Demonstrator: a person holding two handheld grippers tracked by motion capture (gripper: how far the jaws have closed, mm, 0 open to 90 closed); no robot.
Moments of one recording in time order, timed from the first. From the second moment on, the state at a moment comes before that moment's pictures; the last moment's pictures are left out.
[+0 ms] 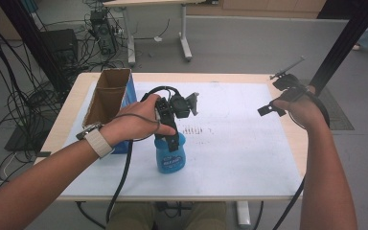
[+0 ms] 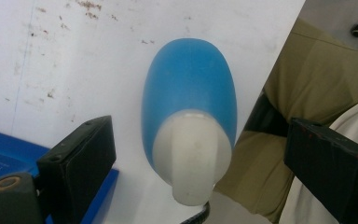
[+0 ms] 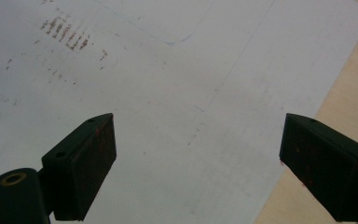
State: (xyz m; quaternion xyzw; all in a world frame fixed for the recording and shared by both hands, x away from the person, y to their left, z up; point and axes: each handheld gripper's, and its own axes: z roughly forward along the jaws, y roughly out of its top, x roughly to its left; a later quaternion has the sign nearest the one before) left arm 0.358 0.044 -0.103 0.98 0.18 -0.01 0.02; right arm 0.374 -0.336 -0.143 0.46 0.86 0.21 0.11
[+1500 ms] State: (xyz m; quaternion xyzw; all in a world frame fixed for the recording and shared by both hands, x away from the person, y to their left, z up) left arm 0.357 0.036 -0.129 0.98 0.19 -0.01 0.01; right arm 0.374 -0.338 -0.151 0.46 0.86 0.21 0.10
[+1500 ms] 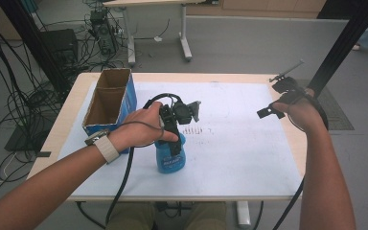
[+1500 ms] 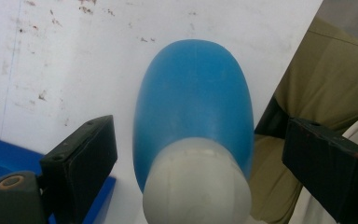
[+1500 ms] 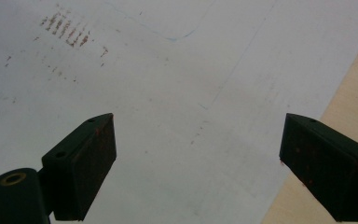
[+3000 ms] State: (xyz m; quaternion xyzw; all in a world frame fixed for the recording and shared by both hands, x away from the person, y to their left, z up) left arm 0.349 0.027 -0.151 0.98 0.18 0.02 0.00; right arm 0.375 -0.338 -0.154 0.46 0.86 0.21 0.10
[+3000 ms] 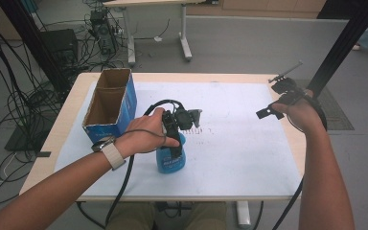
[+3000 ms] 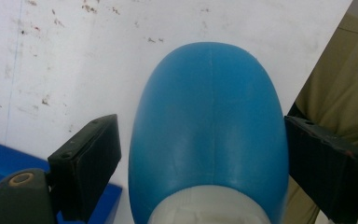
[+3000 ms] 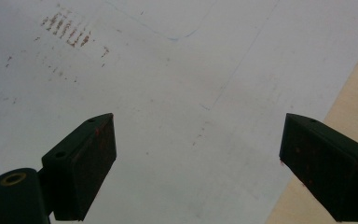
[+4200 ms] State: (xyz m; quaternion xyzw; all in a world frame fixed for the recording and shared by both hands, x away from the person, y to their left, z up) left arm 0.351 0.026 -0.156 0.98 0.18 0.02 0.00; right arm 0.373 -0.338 -0.154 0.46 0.86 0.22 0.10
